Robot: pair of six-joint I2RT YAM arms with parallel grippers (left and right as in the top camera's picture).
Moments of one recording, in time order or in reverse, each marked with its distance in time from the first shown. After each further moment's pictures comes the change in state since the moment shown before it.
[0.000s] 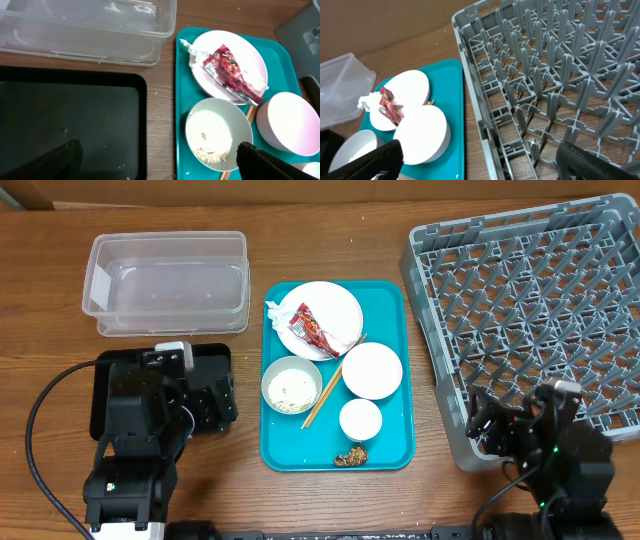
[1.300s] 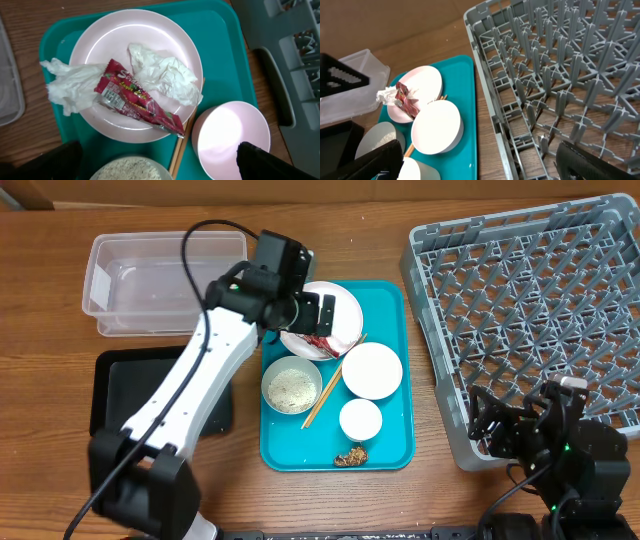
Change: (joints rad) left arm -0.393 0.976 0.718 -0.082 0.021 -0.065; right arm 0.000 0.037 0.105 -0.099 -0.049 0.000
